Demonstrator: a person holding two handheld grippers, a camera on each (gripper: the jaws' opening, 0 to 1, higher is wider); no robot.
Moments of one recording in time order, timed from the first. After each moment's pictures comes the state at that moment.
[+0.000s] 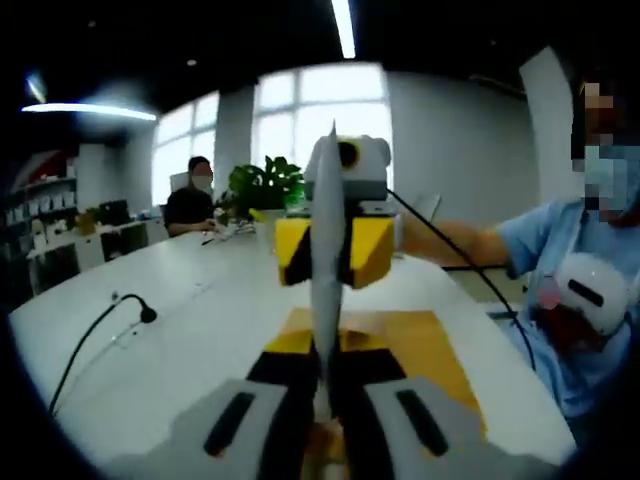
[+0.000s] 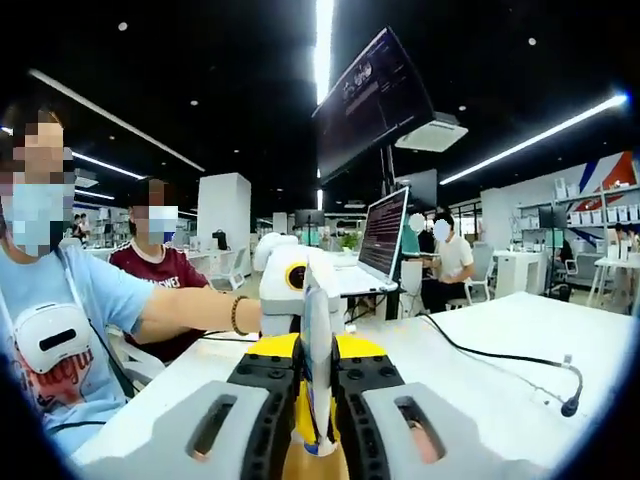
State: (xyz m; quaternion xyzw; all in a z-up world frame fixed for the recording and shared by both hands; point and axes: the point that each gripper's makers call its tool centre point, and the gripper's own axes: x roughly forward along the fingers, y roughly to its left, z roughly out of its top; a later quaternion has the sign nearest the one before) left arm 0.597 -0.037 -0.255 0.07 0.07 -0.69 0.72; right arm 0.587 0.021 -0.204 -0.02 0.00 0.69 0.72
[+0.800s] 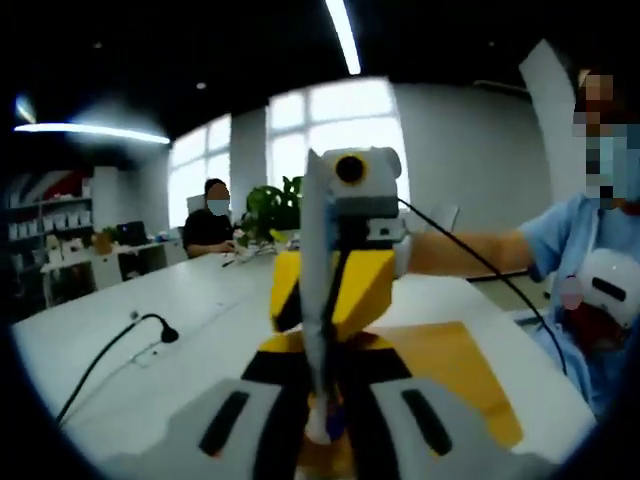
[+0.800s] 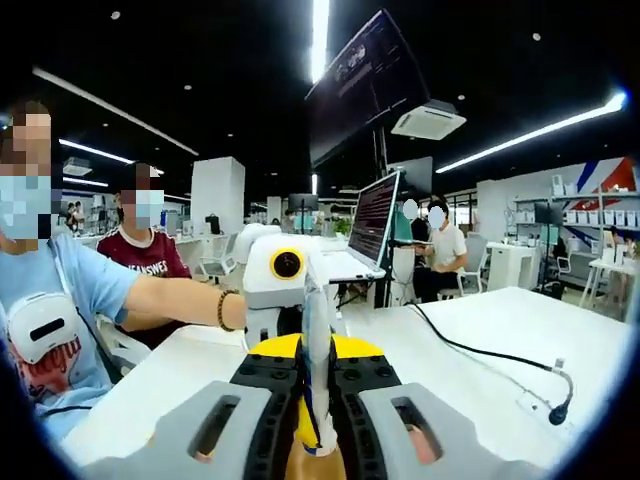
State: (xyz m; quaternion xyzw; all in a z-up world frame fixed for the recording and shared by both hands) left arm 0.625 -0.044 -0.243 0.04 0.03 -0.65 0.75; right arm 0.615 0.025 -0.211 -0.07 0.00 0.67 0.74
